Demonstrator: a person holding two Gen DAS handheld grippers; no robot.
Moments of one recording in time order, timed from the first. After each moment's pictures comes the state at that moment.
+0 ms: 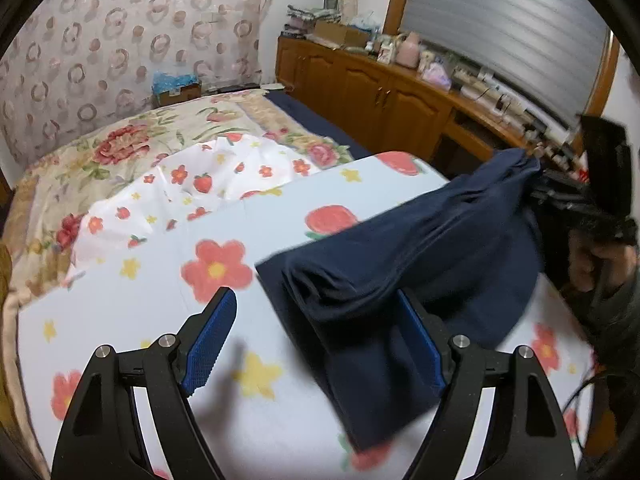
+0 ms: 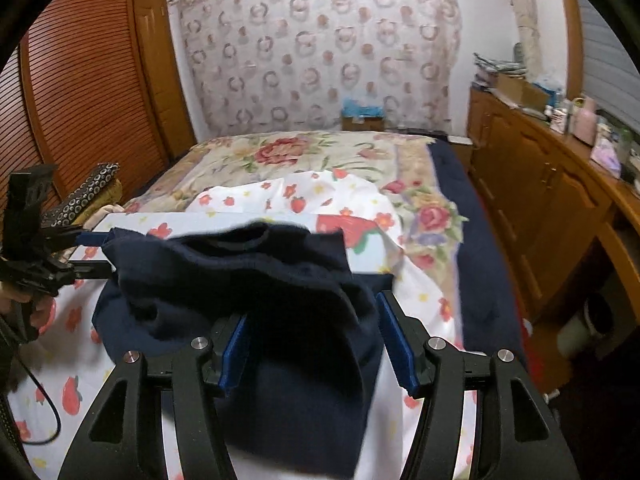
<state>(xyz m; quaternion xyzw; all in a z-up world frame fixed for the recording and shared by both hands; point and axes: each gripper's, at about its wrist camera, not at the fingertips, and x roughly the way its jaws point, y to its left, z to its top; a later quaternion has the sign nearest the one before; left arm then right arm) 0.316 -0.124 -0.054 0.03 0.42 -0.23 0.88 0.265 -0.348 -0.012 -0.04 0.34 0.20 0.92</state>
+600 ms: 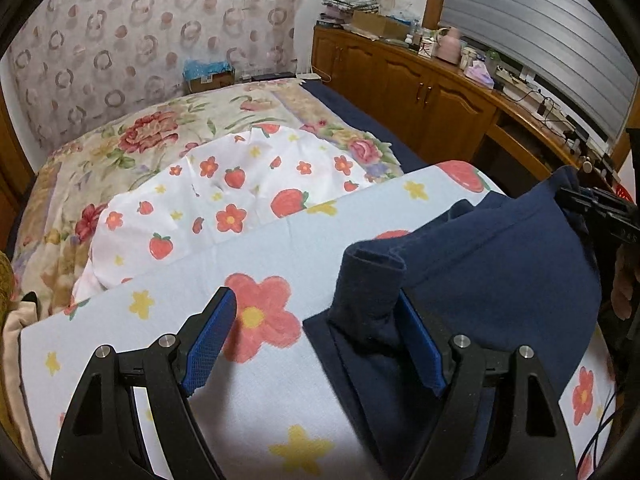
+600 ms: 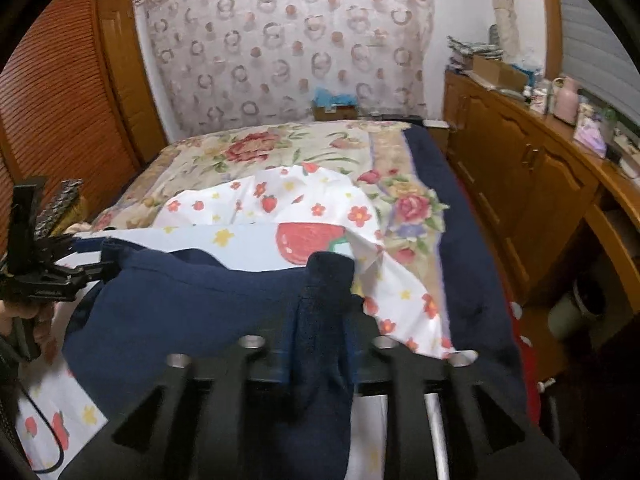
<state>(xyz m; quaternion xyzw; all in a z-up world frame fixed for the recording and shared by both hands) 0.357 -0.122 -0.071 0.02 0.43 -0.18 0.88 0.295 -0.378 -0.025 -0.02 0.37 0.13 0.92</state>
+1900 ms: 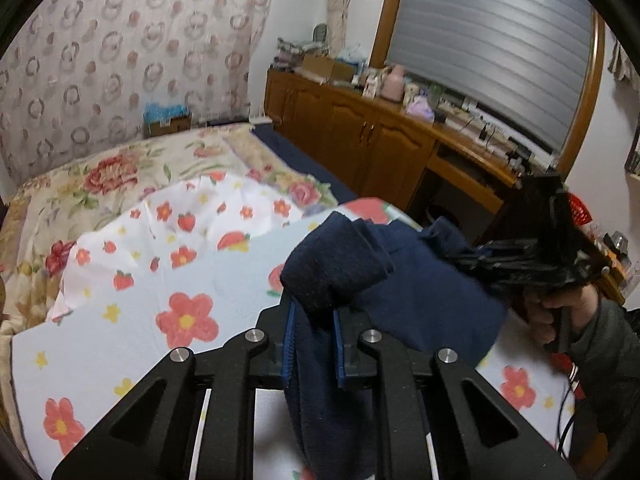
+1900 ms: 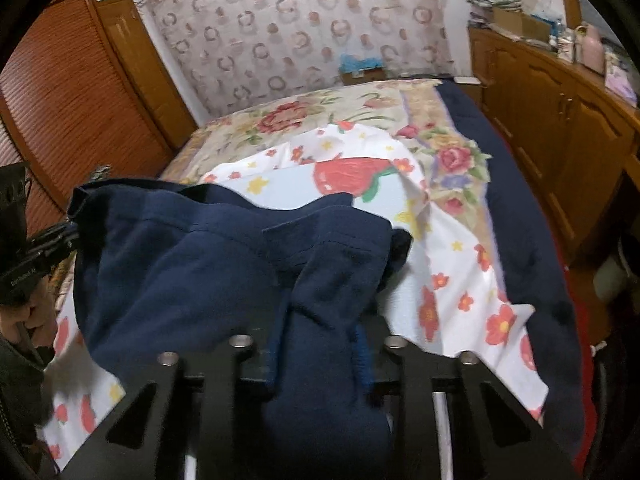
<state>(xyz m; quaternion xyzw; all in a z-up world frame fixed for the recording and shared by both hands) 0.299 -0.139 -0.017 -0.01 0.35 -0.26 0.90 0.292 -0.368 -0.051 0.04 0.41 0.20 0.89</state>
